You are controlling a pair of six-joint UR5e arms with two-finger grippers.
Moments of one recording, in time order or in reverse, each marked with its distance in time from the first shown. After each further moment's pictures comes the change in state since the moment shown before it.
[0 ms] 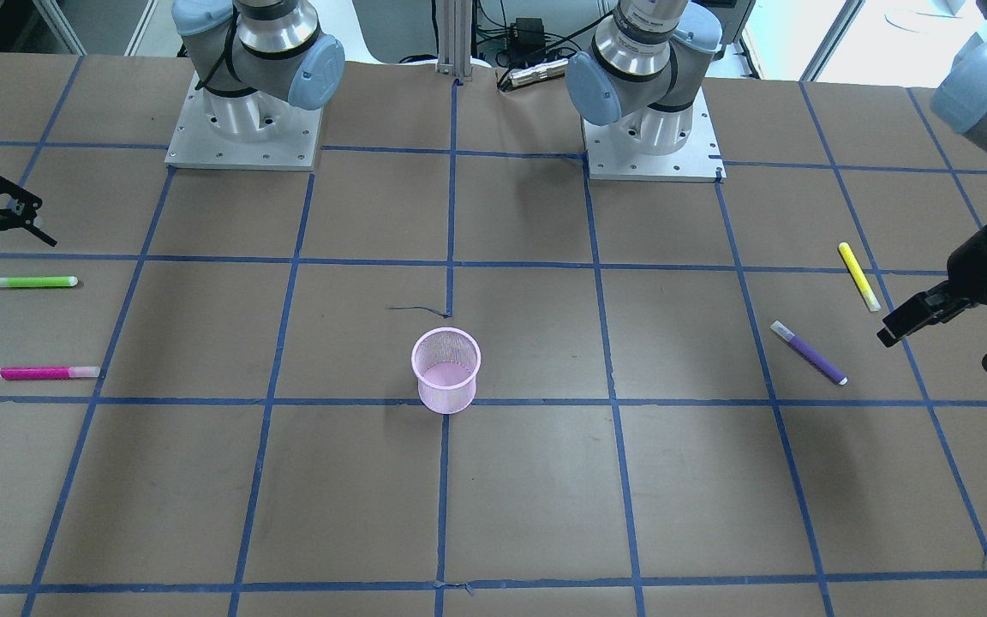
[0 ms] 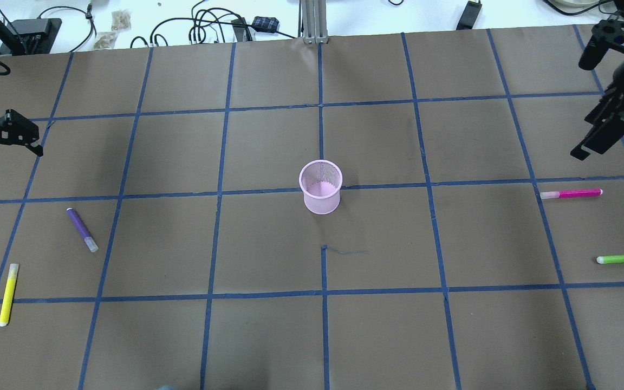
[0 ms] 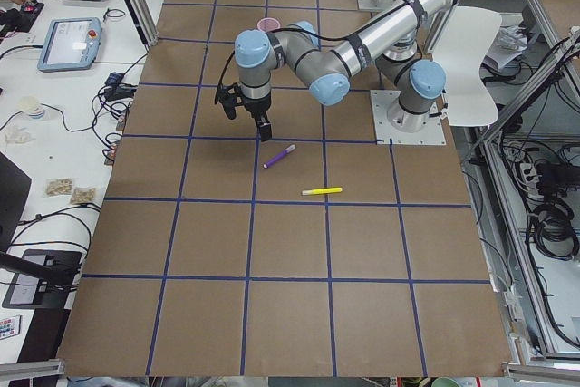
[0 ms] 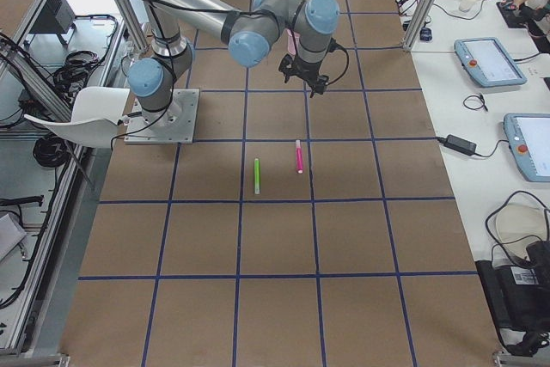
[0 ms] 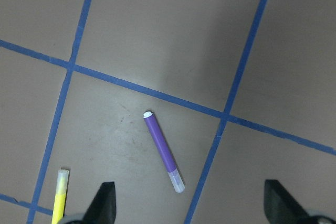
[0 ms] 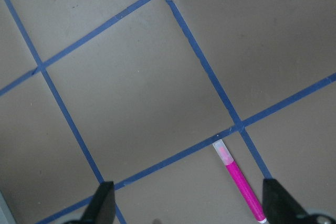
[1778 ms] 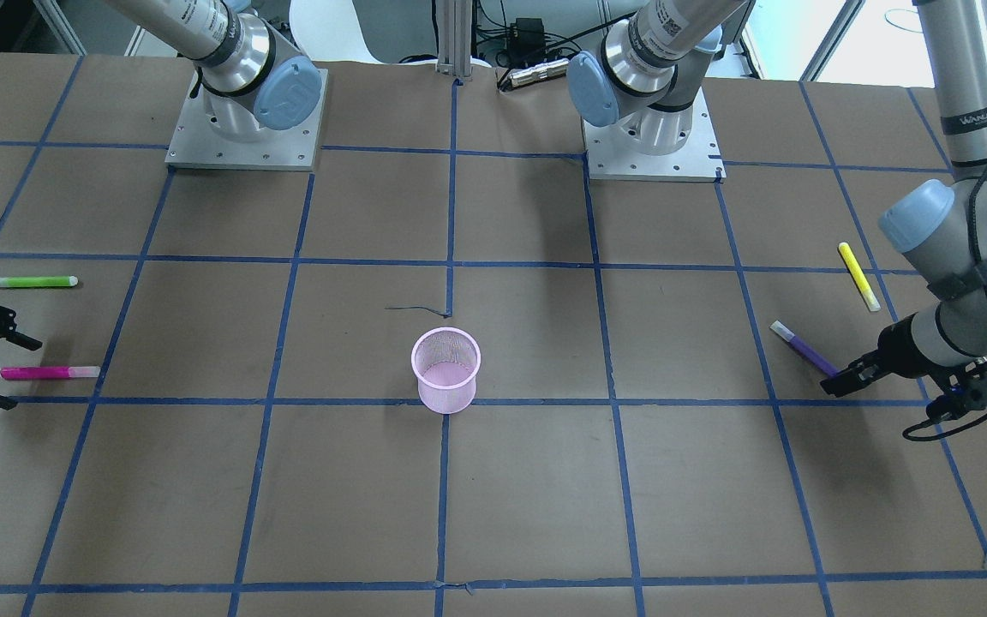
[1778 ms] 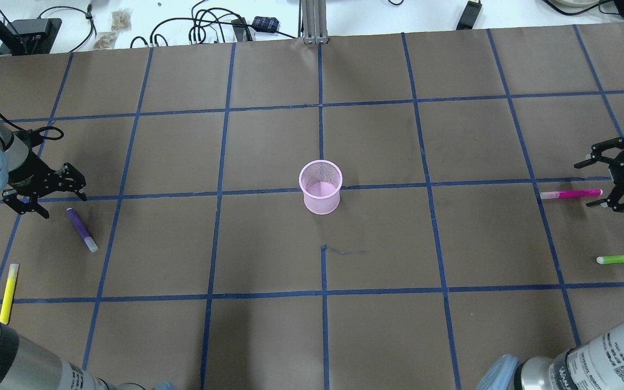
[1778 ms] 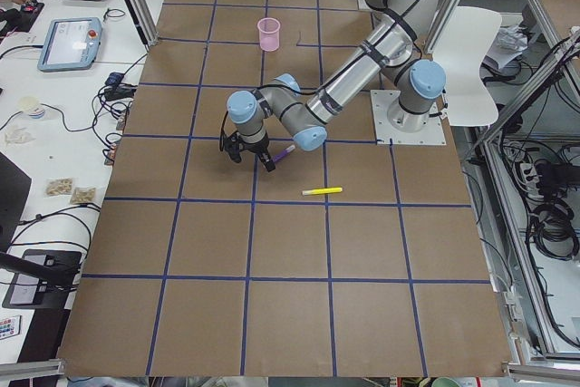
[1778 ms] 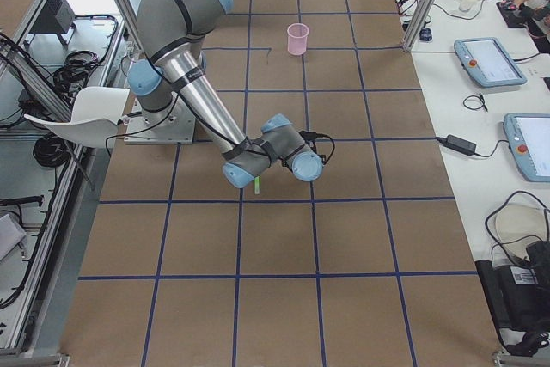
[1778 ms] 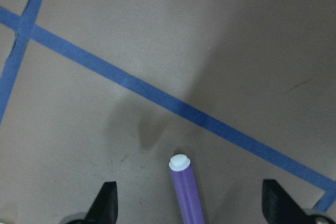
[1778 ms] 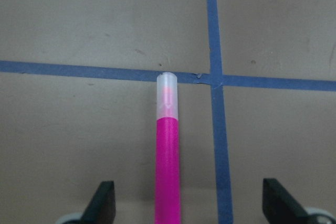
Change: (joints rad) left arm 0.004 -0.252 -0.038 0.123 0.040 -0.125; right arm -0.295 0.402 0.089 -0.275 0.324 -0.922
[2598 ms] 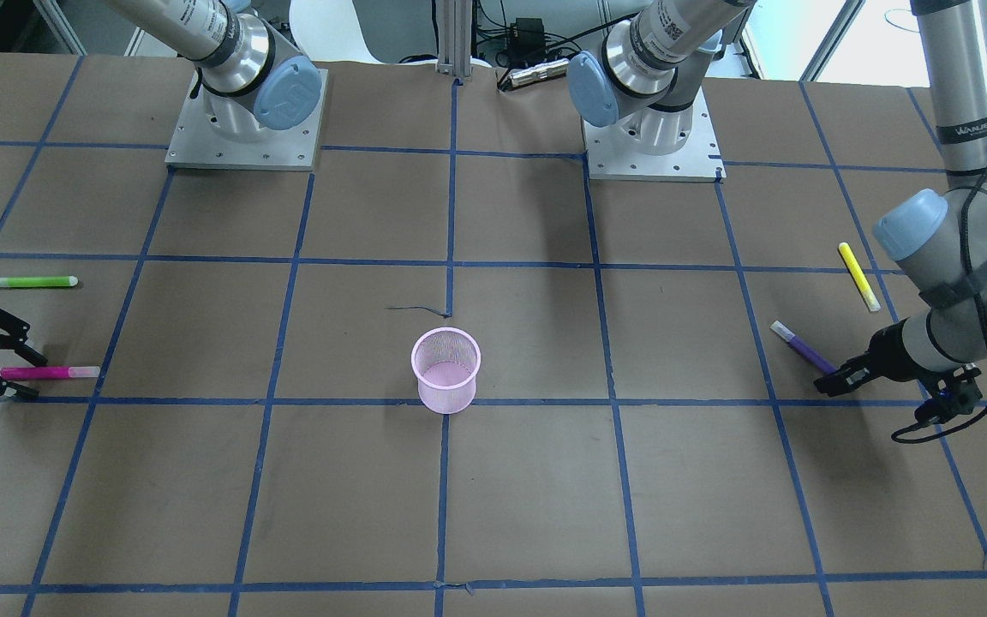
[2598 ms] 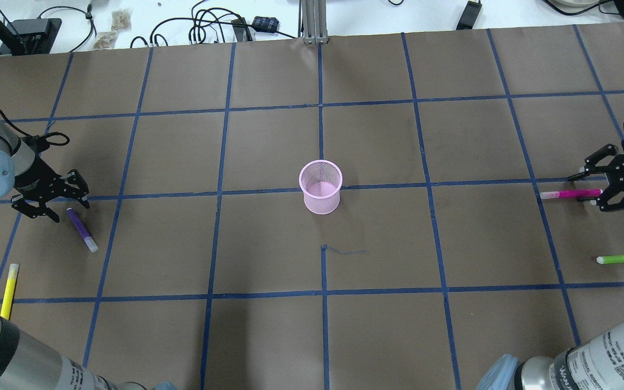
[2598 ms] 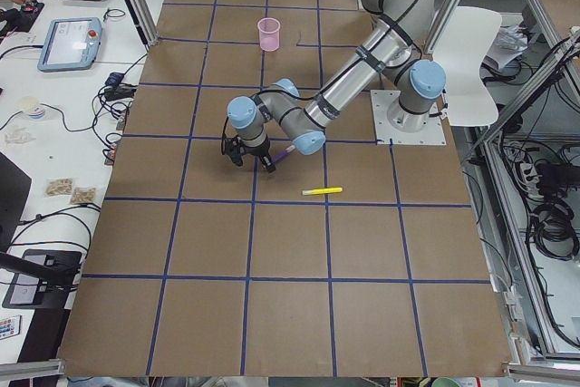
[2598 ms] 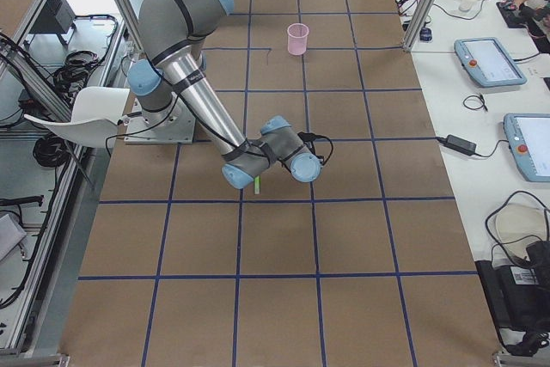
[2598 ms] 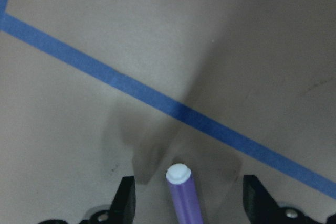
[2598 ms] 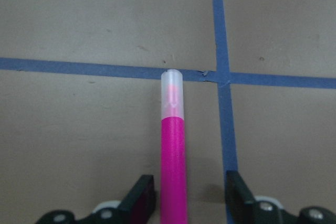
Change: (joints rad) left arm 0.001 -0.022 -0.006 0.003 0.000 0.001; right arm 0.000 0.006 0.012 -0.011 -0.001 0.000
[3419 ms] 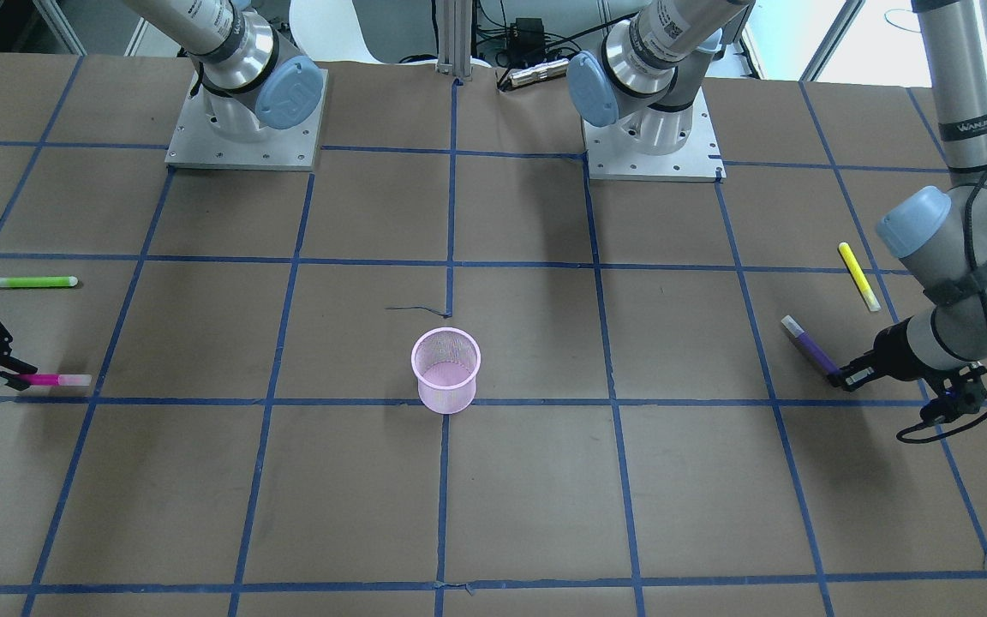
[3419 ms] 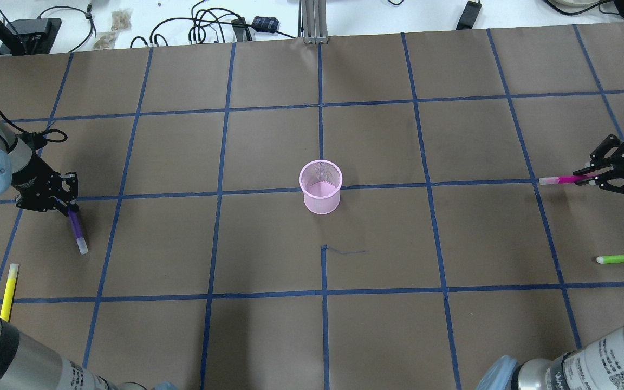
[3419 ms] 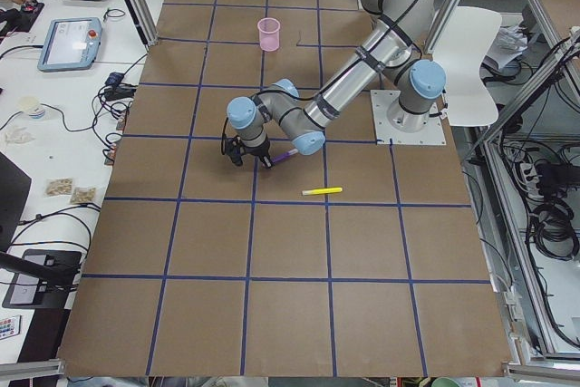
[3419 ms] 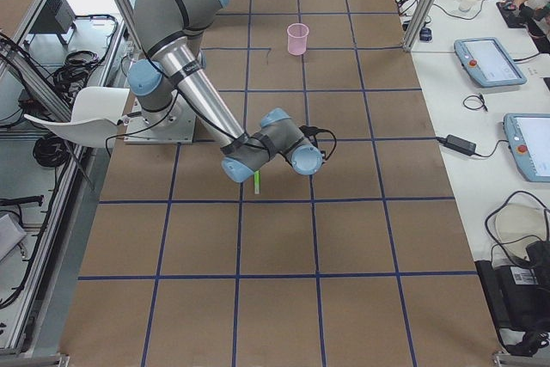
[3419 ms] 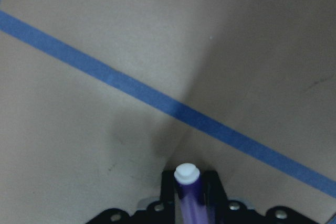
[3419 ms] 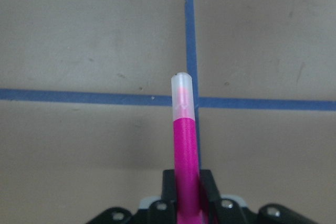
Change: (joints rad) left arm -0.002 0.020 0.010 -0.001 -0.001 0.008; right arm 0.031 -0.077 -0.005 0.011 0.025 0.057
